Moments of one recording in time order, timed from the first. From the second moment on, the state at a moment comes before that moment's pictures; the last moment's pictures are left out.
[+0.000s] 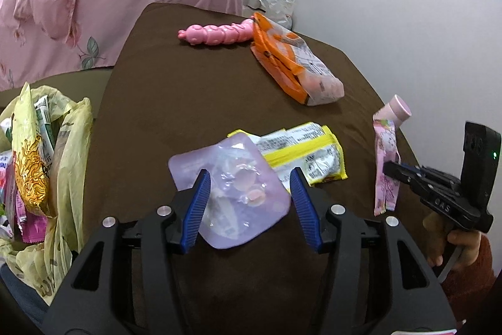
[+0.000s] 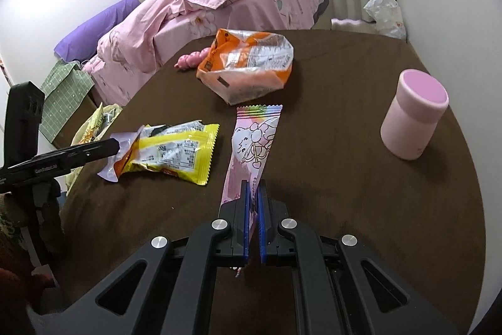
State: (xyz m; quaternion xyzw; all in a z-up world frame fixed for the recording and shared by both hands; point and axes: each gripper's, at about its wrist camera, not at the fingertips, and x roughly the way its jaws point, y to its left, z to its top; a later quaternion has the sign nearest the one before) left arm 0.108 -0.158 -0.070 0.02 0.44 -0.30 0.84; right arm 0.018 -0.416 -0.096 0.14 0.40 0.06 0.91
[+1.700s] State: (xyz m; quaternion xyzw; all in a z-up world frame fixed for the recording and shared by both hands) left arm 0.124 -0.126 -0.049 0.02 0.41 -0.26 0.87; right arm 0.031 -0.410 -0.088 0.11 0.42 0.07 0.90
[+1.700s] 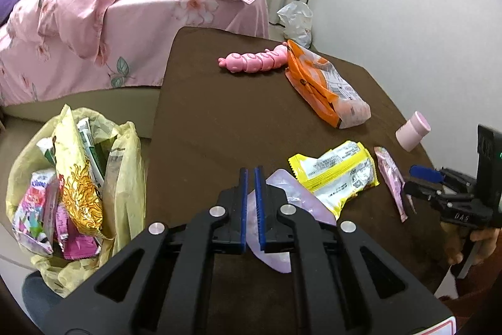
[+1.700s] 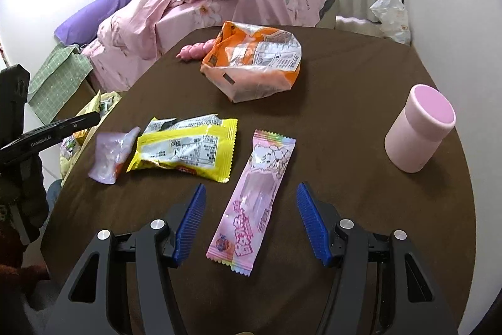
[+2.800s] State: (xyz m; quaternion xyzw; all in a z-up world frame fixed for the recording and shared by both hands) left arm 0.117 -0.163 -0.080 0.04 0.46 -0.23 0.86; right arm 0.010 -0.415 -0.104 0.11 0.42 0.06 0.90
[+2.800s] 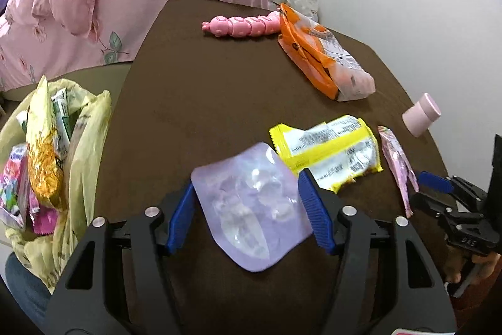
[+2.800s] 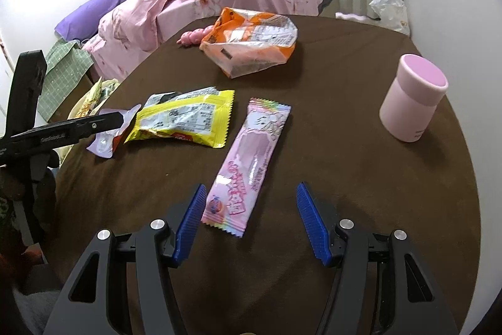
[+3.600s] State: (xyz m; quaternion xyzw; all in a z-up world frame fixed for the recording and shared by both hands) left arm 0.098 -0.143 -0.043 0.01 0.42 -0.26 0.87; right arm 0.046 -0.407 -0.073 0.07 0.42 0.08 0.90
